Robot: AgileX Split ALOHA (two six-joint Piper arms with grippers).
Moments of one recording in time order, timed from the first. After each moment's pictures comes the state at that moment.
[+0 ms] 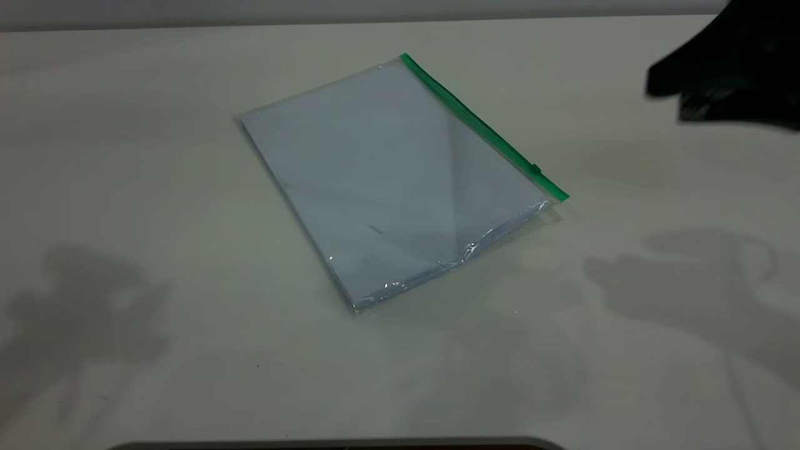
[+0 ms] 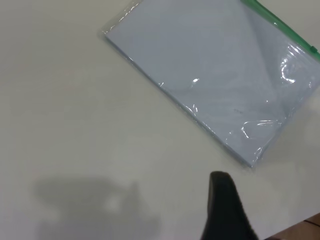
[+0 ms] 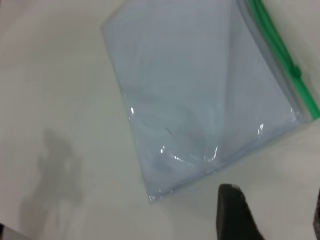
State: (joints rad) left arm -0.07 1.19 -0.85 -0.48 0.64 0.45; right arm -0.01 1.77 -0.55 1.77 0.63 -1.53
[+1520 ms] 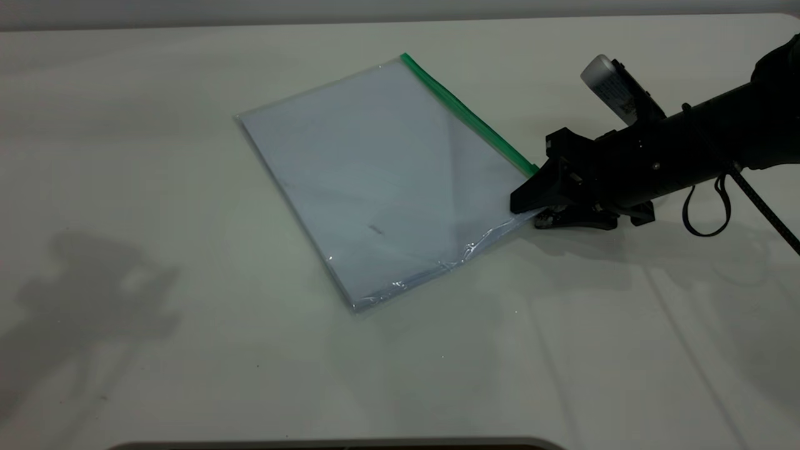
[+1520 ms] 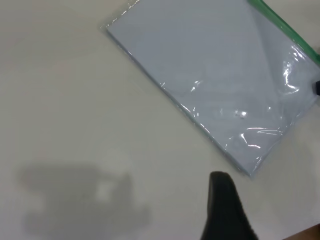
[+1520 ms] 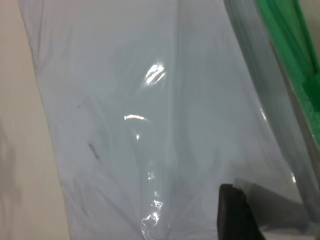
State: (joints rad) left arm -0.07 1.26 -0.85 -0.51 0.59 0.42; right arm 0.11 2.49 -1.07 1.79 0.70 -1.56
